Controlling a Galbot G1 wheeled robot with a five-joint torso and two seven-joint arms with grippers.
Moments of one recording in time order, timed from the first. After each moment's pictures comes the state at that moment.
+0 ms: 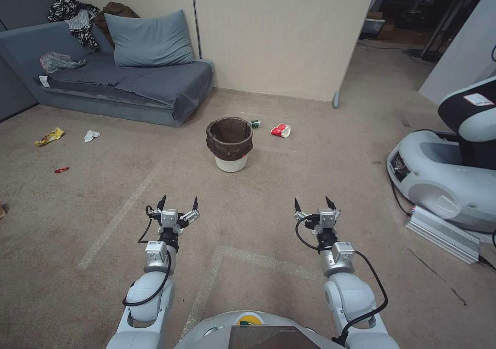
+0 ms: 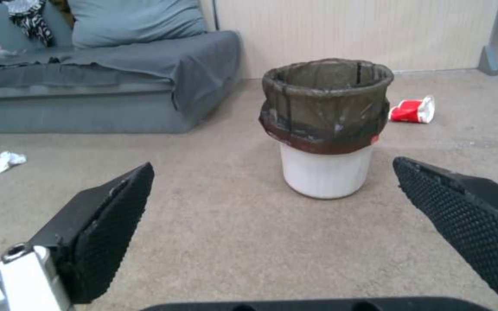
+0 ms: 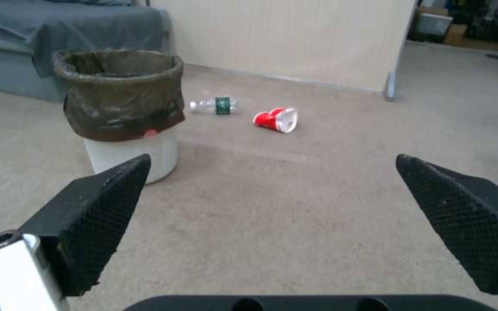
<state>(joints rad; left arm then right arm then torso) 1.55 -1.50 -0.55 -2.00 0.00 0.00 0.00 -1.55 1.50 0.55 2.00 0.00 0.00 0.00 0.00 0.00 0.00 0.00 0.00</state>
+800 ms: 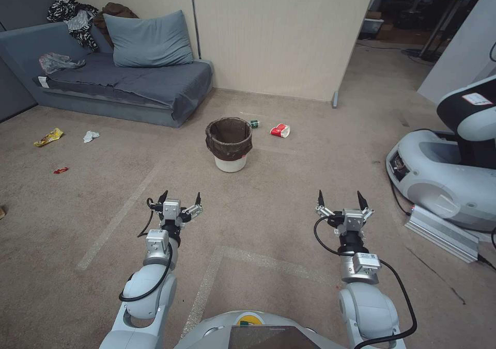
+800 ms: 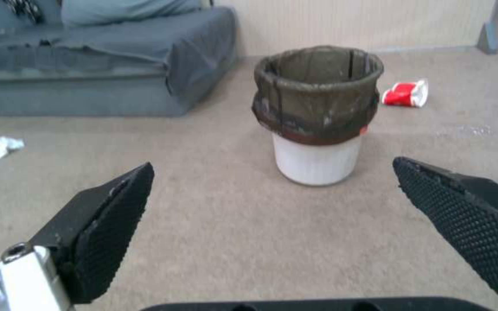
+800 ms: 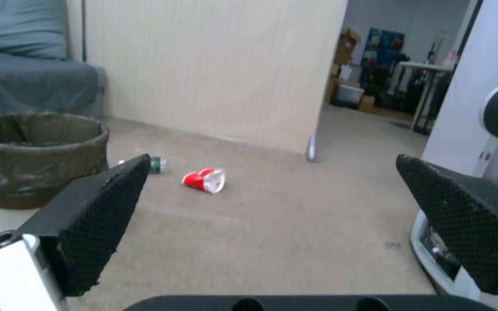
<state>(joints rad) 1.55 -1.46 -0.48 -2.17 -0.02 0.27 -0.08 -1.63 1.61 0.67 2.13 -0.13 0.14 0.03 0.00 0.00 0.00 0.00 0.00</state>
